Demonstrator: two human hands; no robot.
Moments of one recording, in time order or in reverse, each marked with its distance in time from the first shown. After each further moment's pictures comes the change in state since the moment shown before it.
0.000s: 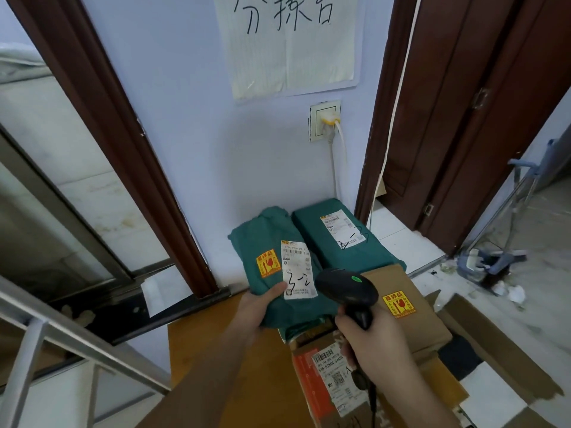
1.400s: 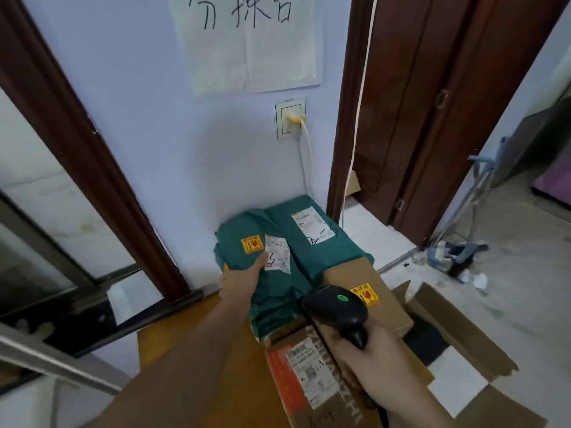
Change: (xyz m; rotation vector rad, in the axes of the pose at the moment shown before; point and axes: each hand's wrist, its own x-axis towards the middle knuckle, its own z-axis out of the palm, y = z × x) left_hand 0.084 0.002 0.034 0.410 0.463 0.012; right_hand -0.033 0.012 -0.045 -0.129 -0.072 0.026
